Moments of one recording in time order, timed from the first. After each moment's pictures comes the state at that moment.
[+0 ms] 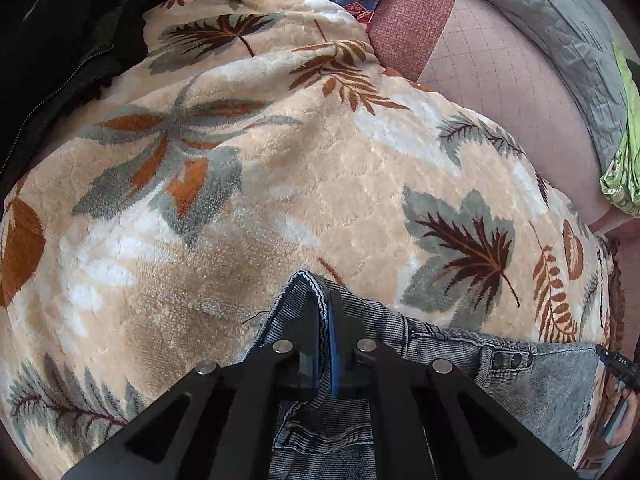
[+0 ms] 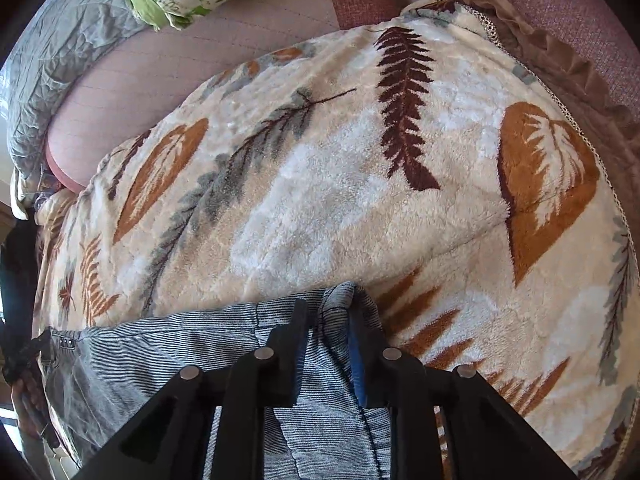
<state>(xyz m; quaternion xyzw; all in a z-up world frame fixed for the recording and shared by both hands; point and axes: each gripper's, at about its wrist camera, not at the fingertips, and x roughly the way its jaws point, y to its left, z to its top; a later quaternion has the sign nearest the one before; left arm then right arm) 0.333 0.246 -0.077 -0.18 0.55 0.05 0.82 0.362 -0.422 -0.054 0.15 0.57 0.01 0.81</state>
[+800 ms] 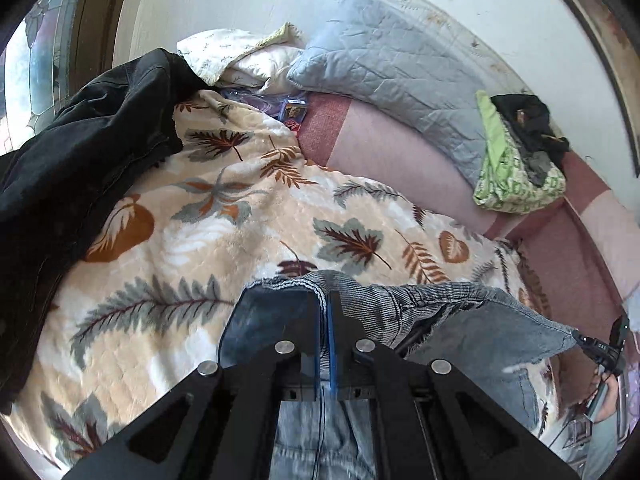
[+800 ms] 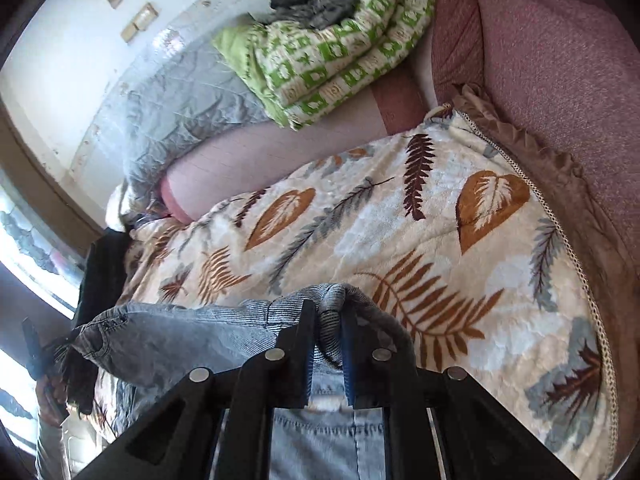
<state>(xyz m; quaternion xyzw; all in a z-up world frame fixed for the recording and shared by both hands) 0.107 0.260 0.074 -0.19 0.39 -0.06 0.90 0.142 -0.445 0.083 0.18 0.39 0.12 0.89</state>
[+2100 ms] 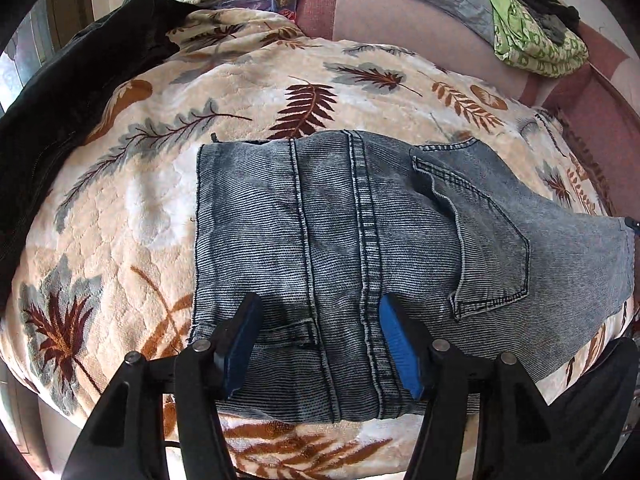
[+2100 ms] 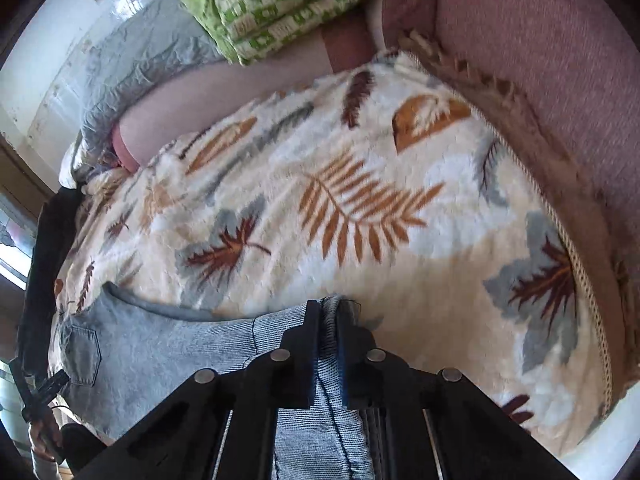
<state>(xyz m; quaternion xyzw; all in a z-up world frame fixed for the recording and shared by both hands) 0.049 0.185 -0.048 -0.06 0.51 -0.02 0.86 0.126 -0.444 0.012 0.13 0.45 0.02 0.88</state>
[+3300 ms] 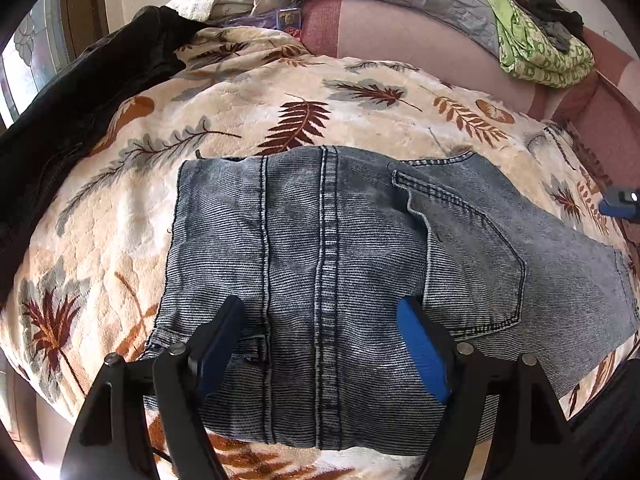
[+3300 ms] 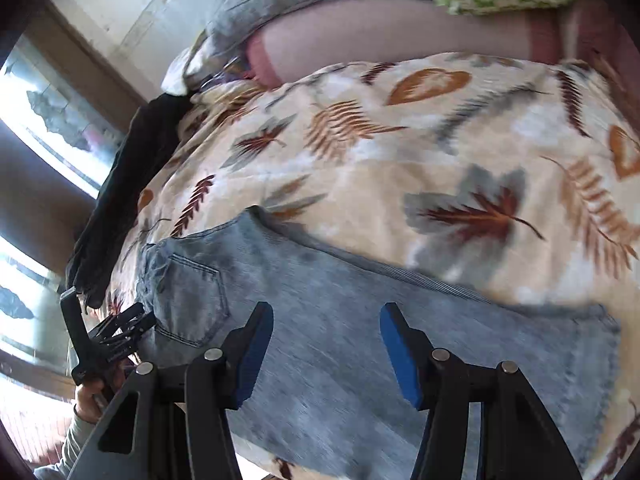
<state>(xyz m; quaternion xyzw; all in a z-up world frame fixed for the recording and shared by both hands) 0.052 0.156 -0.050 -0.06 0.48 0.01 0.87 0.166 -0.186 0.016 0.07 0.52 0.25 0.81</state>
